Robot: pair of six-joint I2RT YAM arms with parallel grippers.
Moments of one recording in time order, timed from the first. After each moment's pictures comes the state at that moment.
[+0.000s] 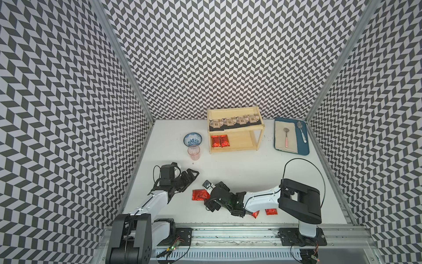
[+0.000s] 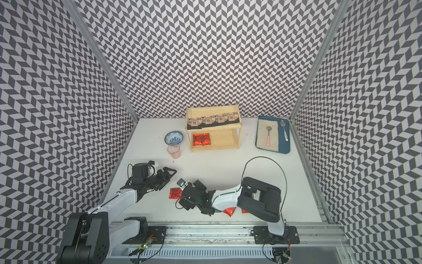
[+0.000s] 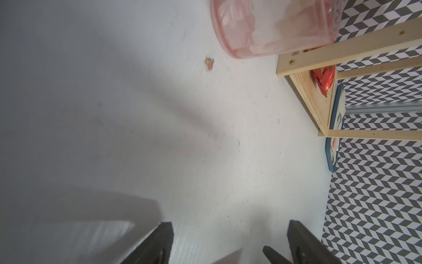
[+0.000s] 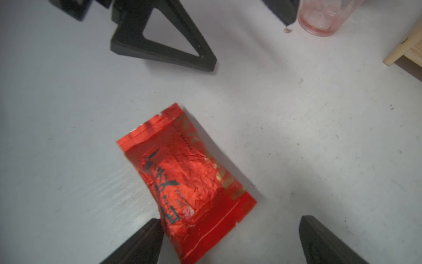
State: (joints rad) left arm -0.02 1.15 0.33 0.01 0.56 -0.76; right arm 1.25 1.90 0.93 0.21 0.31 0.19
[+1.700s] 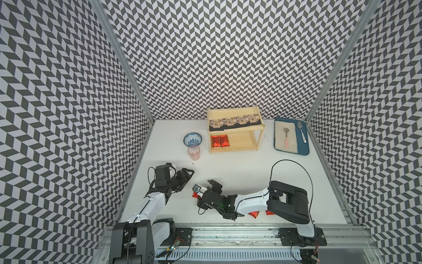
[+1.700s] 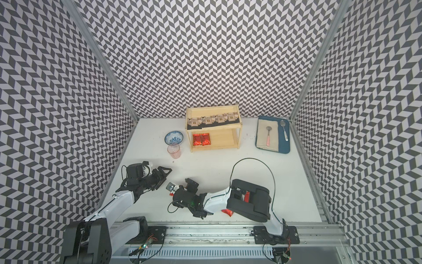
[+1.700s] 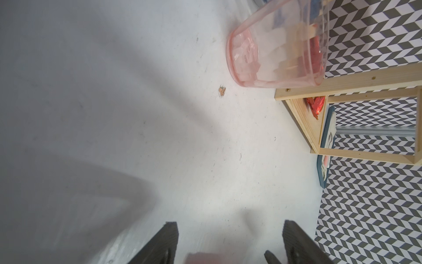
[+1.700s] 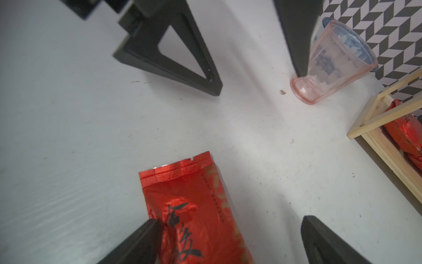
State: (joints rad) left arm 0.09 1.08 0.33 -0.04 0.58 -0.78; right arm 1.29 2.03 1.06 0.30 0.50 -0.06
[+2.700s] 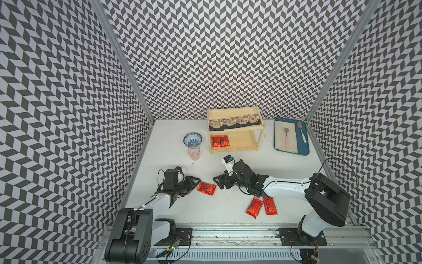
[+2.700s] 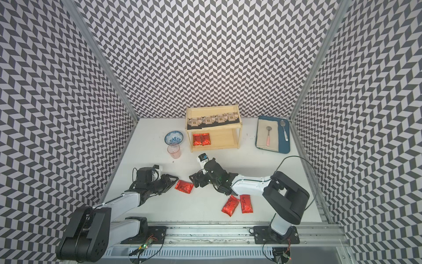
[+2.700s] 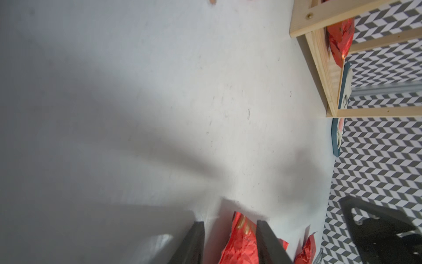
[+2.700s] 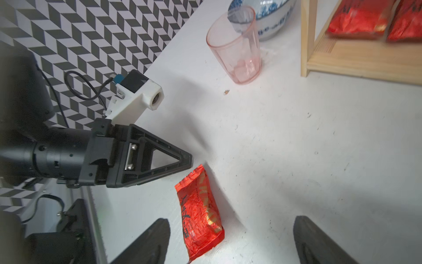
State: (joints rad) left arm -0.07 1.19 0.24 0.14 0.57 -0.78; right arm 0.93 1.66 0.82 0.25 -0.13 0.48
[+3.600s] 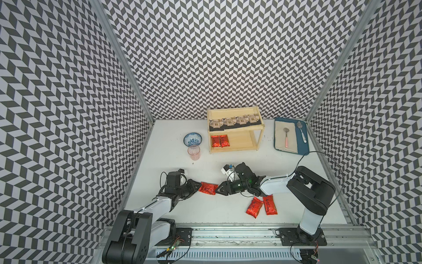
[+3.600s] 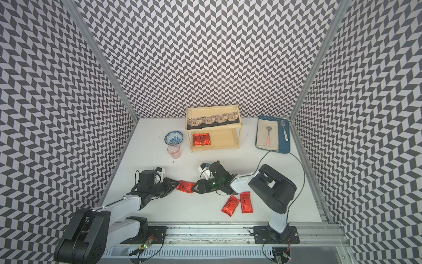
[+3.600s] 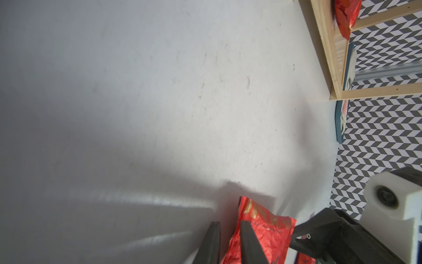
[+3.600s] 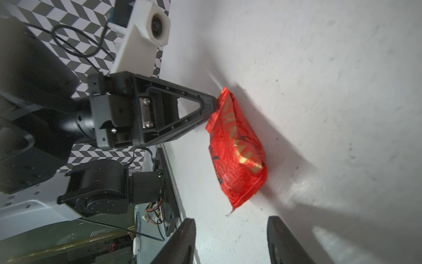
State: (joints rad) left arm -0.13 1.16 0.19 0.16 0.56 -0.78; right arm 0.84 1.83 0.74 0.42 -0.63 0.76
